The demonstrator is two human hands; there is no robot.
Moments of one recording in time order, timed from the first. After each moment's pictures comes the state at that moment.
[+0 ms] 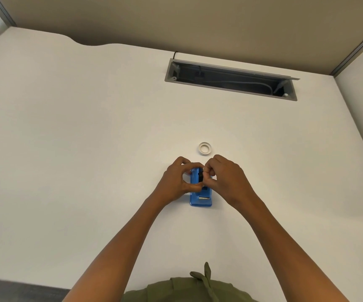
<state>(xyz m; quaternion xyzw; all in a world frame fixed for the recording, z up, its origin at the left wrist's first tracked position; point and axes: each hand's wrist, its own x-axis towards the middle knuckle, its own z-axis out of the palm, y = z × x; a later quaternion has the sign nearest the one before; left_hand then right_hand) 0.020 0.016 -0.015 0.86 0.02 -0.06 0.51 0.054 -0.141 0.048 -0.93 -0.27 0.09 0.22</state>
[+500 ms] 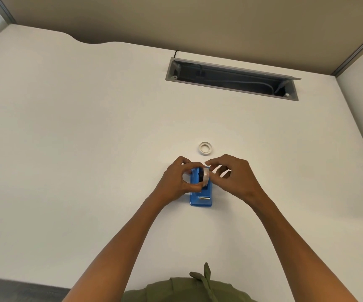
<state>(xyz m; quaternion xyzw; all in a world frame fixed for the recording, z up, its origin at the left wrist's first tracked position) 0.021 0.016 -0.017 0.86 0.03 -0.05 0.50 0.066 -0.158 0.041 -0.88 -0.19 0.14 0.41</state>
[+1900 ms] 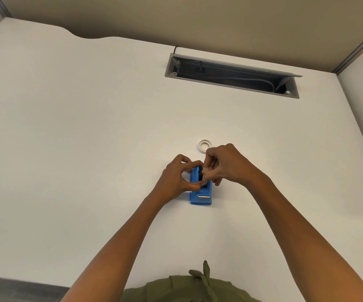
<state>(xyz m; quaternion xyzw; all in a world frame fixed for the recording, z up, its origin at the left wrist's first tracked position) 0.020 0.016 -0.015 0.86 0.03 -0.05 0.50 0.096 -0.137 0.055 -0.87 -0.21 0.30 0.33</state>
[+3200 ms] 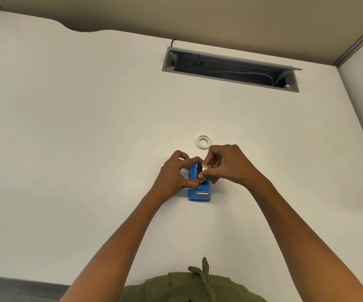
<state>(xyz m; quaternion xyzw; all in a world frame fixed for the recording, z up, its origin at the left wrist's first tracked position) 0.019 0.014 -0.016 0.86 0.04 -0.05 0.50 0.087 -0.148 0.049 -0.86 -0.19 0.27 0.39</state>
